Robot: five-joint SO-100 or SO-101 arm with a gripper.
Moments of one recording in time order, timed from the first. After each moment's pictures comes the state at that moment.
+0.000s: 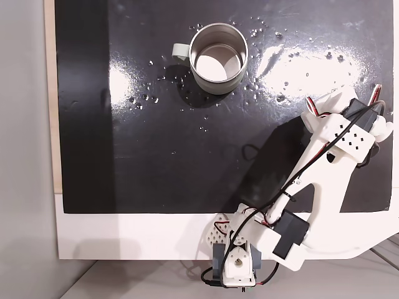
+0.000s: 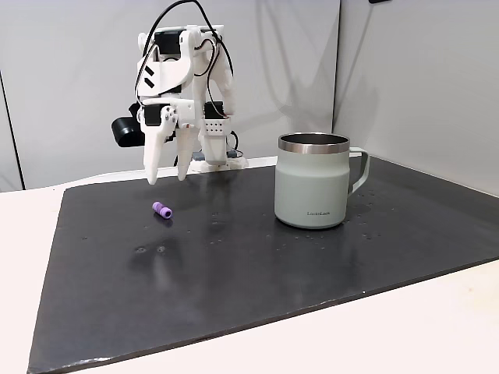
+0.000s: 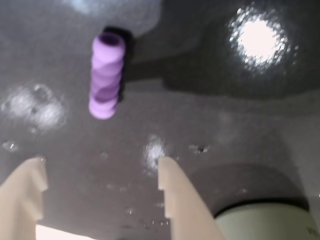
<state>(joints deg) 31.7 83.7 86.1 73.0 28.7</state>
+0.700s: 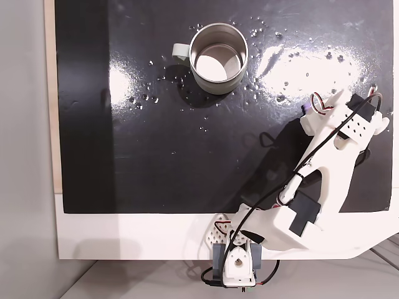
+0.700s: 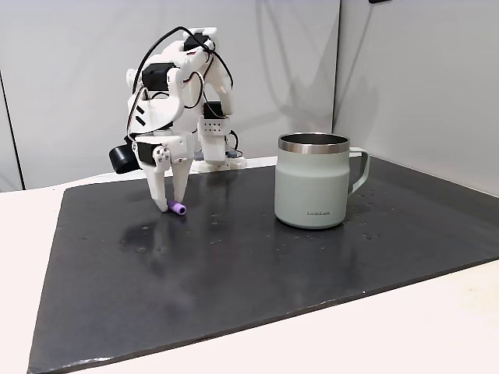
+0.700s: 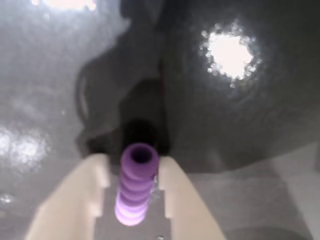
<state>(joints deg) 34.5 71.7 85.0 71.5 28.4</state>
